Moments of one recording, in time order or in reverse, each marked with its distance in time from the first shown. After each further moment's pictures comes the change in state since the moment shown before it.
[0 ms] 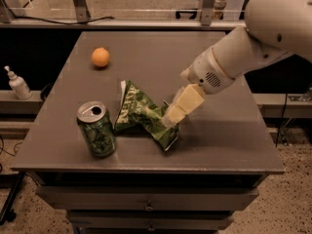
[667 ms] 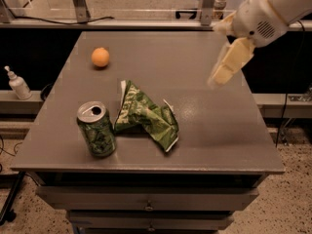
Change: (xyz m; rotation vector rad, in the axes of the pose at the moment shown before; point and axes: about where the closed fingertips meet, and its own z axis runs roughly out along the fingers) arm -0.014 -0.048 -0.119 0.134 0.059 -0.199
